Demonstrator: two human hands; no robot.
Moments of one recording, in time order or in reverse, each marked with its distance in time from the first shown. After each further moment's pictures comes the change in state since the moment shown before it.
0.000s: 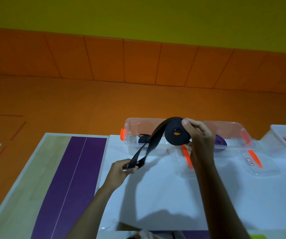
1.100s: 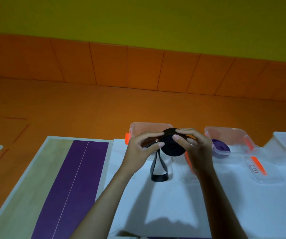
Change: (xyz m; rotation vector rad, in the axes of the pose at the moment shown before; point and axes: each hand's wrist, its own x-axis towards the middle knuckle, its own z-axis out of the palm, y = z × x) left_hand -0.005 0.155 0.002 -0.234 0.079 0.358; right_hand -0.018 0.005 0.008 -0.240 -0.310 -0.322
